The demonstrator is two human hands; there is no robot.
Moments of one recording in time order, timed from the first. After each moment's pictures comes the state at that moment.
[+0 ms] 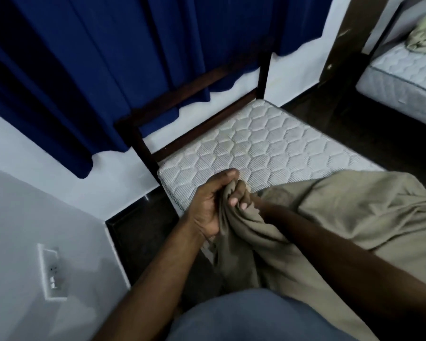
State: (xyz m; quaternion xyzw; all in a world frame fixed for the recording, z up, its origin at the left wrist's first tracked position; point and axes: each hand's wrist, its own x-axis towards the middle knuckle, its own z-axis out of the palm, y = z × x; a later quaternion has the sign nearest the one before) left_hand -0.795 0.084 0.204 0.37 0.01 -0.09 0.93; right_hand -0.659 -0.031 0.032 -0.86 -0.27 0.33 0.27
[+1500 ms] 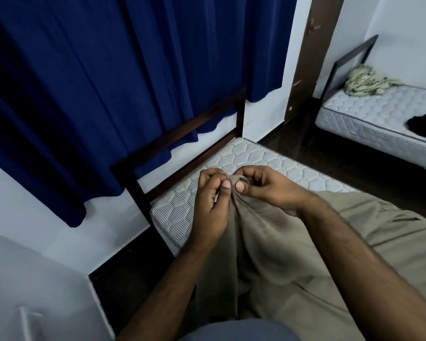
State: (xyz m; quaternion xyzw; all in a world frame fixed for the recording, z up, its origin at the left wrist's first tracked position) left_hand -0.800 0.124 0.239 0.73 -0.01 0.27 0.62; right_hand -0.715 -0.027 0.276 -0.67 -0.34 0.26 0.61
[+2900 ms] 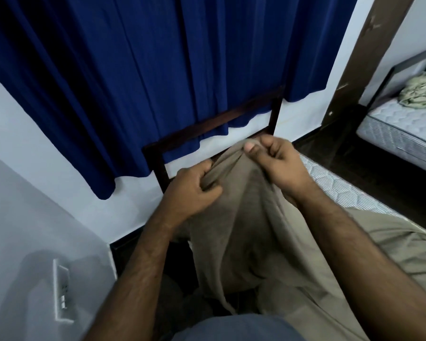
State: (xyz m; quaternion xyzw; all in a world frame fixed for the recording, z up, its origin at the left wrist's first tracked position) left_hand -0.836 0.206 0.290 0.92 0.07 0.14 0.36; right_hand -0.717 0.027 0.307 -0.66 -0.33 0.11 0.67
